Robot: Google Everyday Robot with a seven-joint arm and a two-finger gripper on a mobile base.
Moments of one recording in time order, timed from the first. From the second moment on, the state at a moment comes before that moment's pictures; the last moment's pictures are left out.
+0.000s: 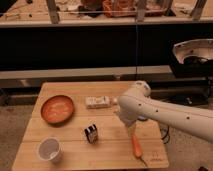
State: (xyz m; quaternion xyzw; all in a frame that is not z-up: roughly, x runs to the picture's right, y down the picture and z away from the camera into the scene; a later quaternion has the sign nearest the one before) arm 0.086 0.185 0.728 -0.28 -0.12 -0.24 0.92
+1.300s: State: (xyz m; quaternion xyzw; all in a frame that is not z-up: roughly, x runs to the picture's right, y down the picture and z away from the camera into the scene) arm 0.049 0.191 0.745 -0.28 -0.15 -0.28 0.91
